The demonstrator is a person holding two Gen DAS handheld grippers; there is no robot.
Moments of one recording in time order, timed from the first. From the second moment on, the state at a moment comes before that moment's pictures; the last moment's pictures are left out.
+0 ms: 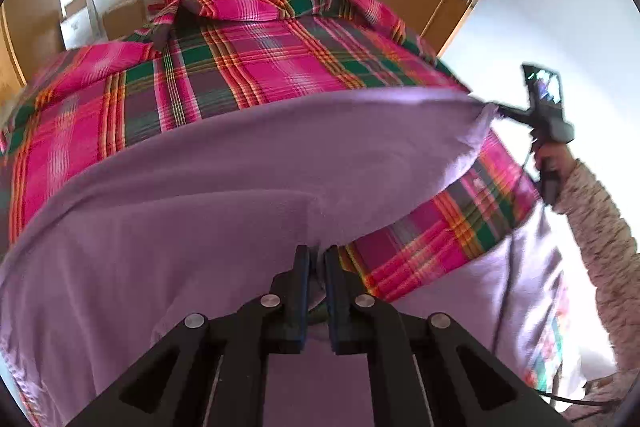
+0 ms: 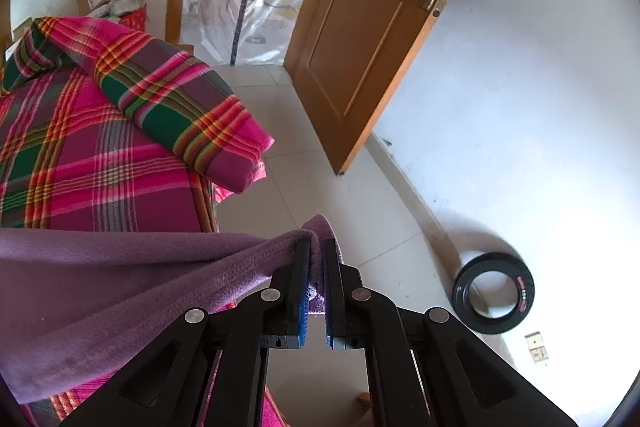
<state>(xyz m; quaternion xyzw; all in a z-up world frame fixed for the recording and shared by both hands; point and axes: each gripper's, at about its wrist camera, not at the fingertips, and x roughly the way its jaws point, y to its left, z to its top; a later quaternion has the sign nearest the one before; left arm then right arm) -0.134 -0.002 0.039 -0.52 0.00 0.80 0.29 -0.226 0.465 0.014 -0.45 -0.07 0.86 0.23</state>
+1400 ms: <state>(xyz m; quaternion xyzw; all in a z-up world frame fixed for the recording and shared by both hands) -0.201 -0.105 0.024 -0.55 -0.07 0.82 0.16 -0.247 0.239 0.034 -0.44 -0.12 0.88 -0.13</state>
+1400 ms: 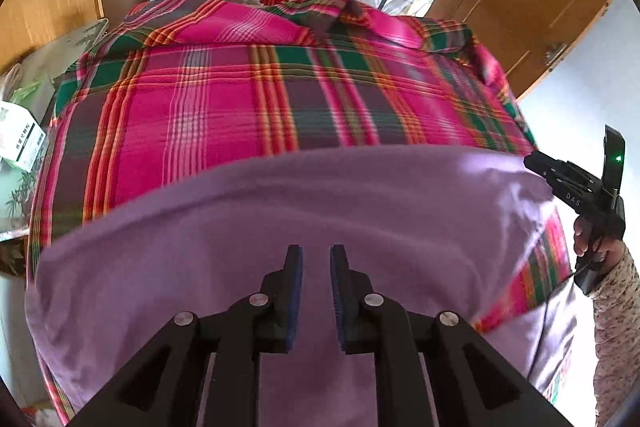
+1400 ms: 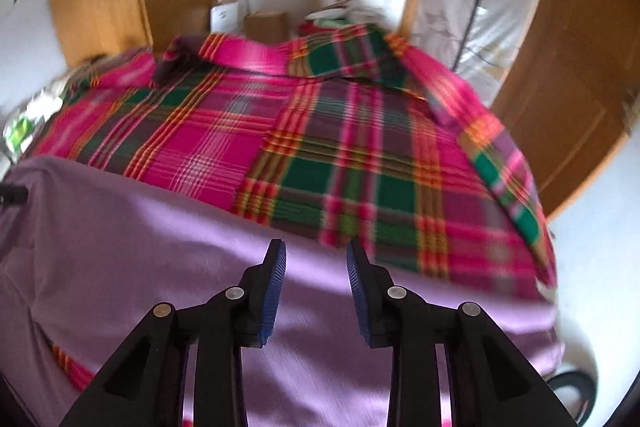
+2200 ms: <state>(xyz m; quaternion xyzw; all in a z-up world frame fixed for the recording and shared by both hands) -0.255 -0.122 0.003 -0.54 -0.07 0.83 0.14 -0.265 0.239 0.004 -0.48 -0.09 0.84 -0.25</state>
